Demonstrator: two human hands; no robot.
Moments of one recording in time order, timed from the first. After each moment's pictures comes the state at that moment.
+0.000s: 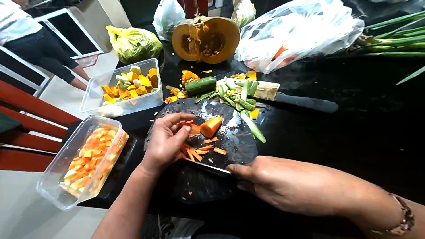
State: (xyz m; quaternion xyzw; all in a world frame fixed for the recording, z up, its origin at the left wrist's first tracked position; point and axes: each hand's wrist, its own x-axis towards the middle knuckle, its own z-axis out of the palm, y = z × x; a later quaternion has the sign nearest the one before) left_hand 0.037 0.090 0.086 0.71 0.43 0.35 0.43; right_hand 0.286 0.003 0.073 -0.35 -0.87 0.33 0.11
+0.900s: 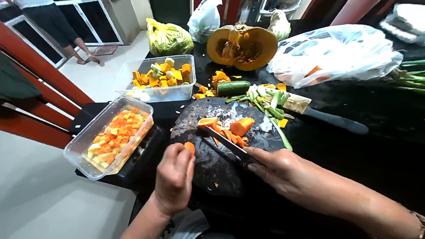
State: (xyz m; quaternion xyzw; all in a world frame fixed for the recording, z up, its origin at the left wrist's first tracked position) left_hand -0.025 0.012 0.024 0.79 0.43 0.43 0.01; right_hand 0.249 0.008 0.068 -0.43 -0.85 0.24 0.20
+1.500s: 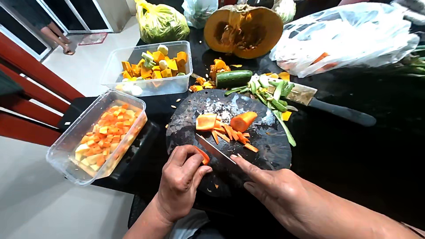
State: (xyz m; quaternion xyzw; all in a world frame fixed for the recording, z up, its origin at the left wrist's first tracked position) left_hand -0.017 0.015 0.016 0.80 0.37 0.46 0.15; right_hand 0.227 -0.018 0.056 -0.38 -0.87 0.19 0.26
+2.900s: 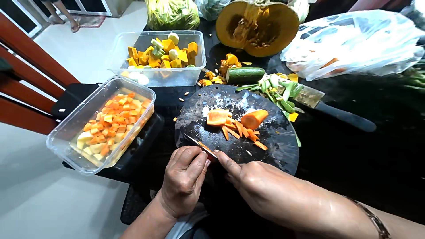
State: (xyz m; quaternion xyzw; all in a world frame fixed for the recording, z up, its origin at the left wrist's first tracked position) left_hand -0.027 0.005 0.000 0.78 0.36 0.50 0.09; right_hand 0.182 -0.003 0.069 -0.38 -0.90 0.18 0.12
